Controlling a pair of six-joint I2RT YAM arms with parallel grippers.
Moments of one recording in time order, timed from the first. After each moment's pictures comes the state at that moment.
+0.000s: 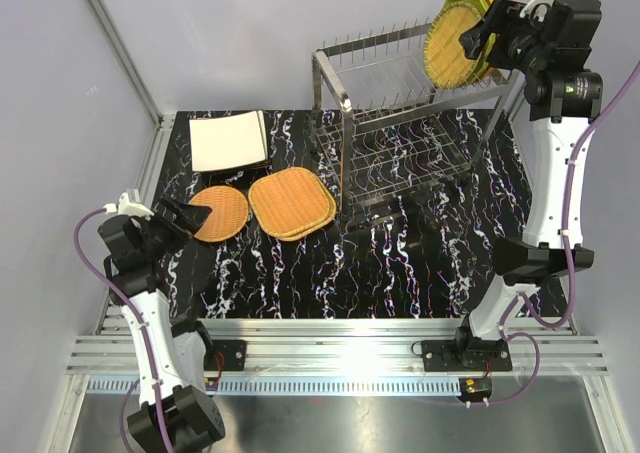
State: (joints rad) left arm 0.48 0.69 0.58 -0.36 0.64 -0.61; right arm -0.04 1.81 2.47 -0.81 -0.25 0.23
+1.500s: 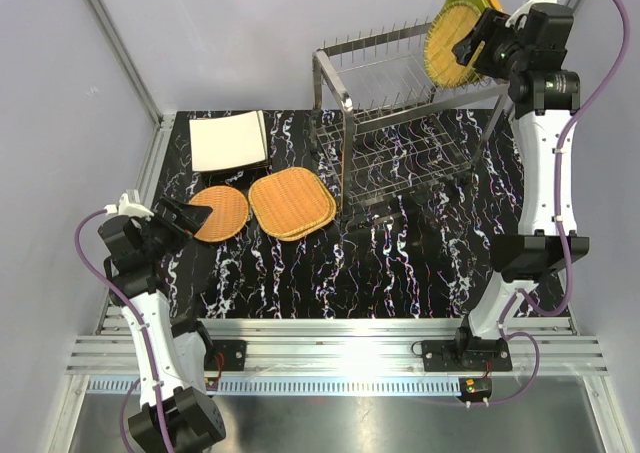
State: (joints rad) left arm 0.48 0.67 0.58 -0.37 0.65 -0.64; right arm -0.03 1.84 2.37 -0.77 -0.18 0.32
